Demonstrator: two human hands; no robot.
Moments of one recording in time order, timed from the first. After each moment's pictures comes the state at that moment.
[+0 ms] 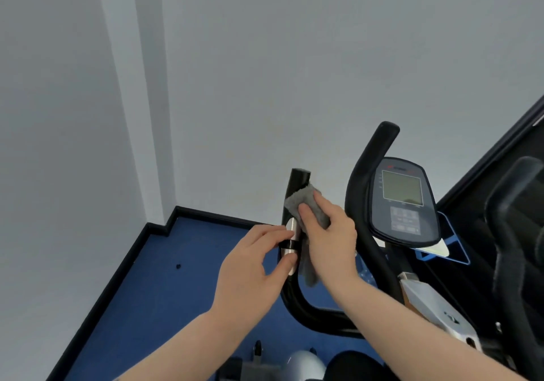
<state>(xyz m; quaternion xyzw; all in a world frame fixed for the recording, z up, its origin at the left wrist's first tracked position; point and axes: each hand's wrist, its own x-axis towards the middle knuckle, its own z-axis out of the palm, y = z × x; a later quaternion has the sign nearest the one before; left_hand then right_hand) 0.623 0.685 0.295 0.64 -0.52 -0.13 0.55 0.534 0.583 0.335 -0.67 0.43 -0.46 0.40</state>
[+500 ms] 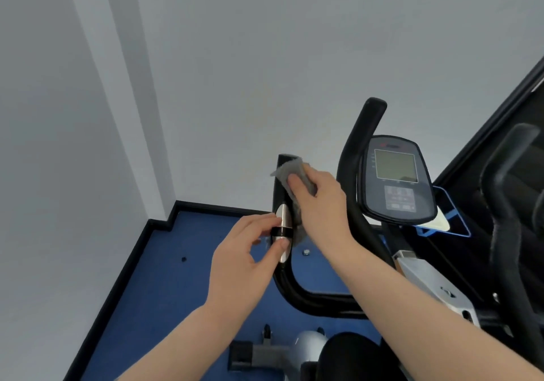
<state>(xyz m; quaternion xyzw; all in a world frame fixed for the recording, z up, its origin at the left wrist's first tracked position) 0.620 0.683 0.293 0.63 -0.48 -0.14 0.59 0.536 0.566 0.352 -0.76 0.43 -0.38 0.31</state>
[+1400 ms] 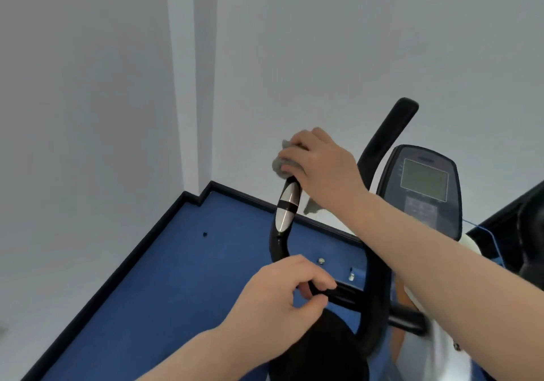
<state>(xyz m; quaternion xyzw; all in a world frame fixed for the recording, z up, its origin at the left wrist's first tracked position) 0.533 0.732 0.308 0.64 -0.53 -0.25 0.49 0.538 0.547 0.387 -0.95 0.11 -0.27 -0.09</state>
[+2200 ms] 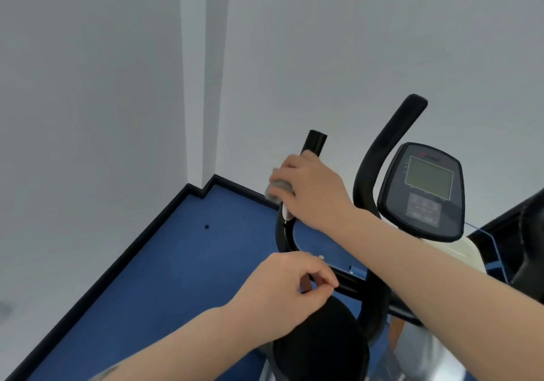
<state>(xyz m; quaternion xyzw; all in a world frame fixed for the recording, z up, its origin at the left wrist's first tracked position) 0.533 0.733 0.307 0.64 -0.53 -0.30 0.47 0.532 0.579 0.366 -0.98 0.15 -0.09 0.00</state>
